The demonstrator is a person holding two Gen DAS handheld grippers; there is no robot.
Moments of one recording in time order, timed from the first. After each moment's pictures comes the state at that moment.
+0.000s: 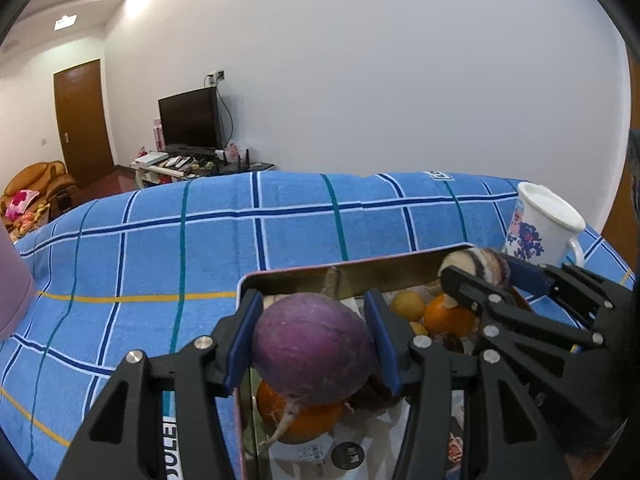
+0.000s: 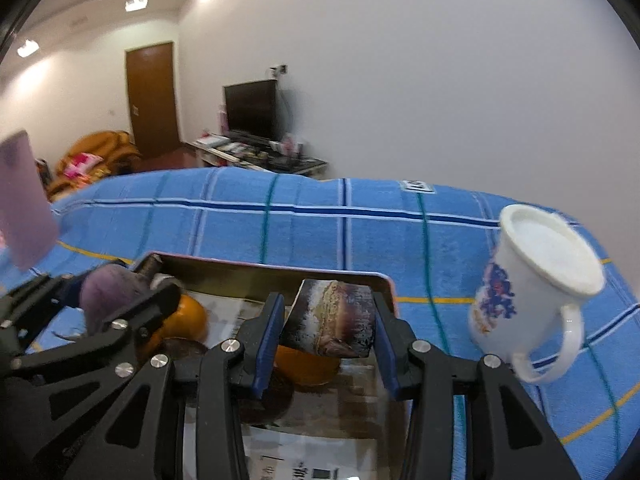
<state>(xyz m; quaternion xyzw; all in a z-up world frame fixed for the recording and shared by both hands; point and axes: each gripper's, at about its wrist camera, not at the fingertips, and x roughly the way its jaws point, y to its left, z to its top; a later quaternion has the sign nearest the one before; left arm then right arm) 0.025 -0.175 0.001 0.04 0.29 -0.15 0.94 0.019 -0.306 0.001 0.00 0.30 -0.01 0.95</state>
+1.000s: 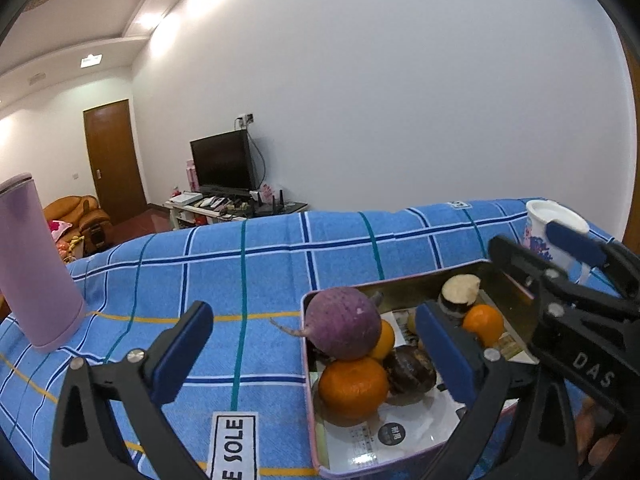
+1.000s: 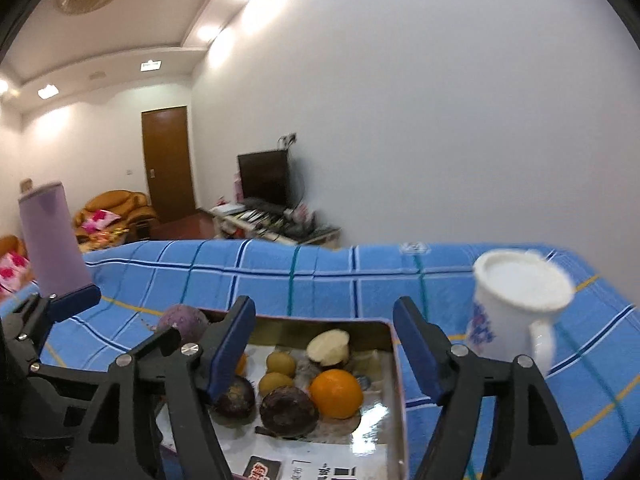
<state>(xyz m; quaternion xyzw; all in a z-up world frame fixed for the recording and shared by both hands) -0.015 -0.147 0.018 0.06 0.22 -0.09 0.97 -0.026 -0.290 0.020 0.01 0.17 -0.01 0.99</state>
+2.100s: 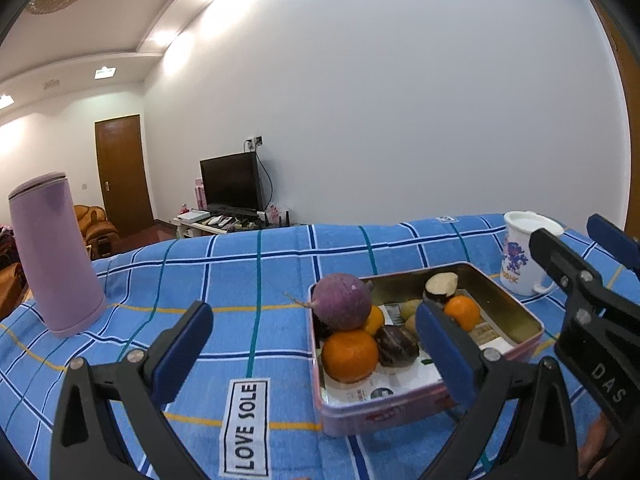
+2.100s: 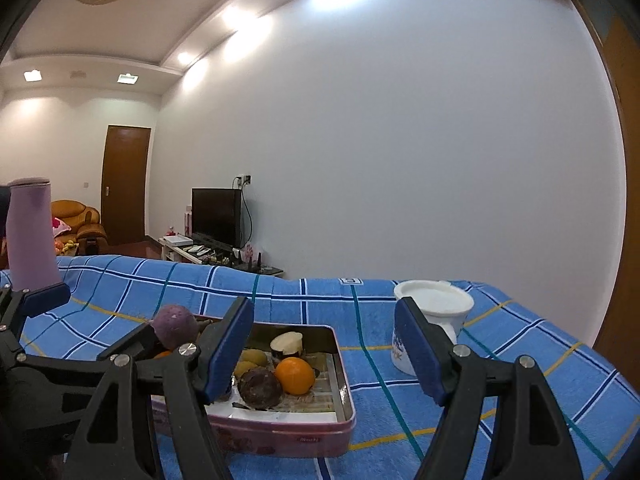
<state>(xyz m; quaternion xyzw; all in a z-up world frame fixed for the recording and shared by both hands) -0.076 -0.130 0.020 0.04 0.17 -0.09 0.98 -0.115 -0.272 0.031 -0.04 0.08 -0.11 0.99</state>
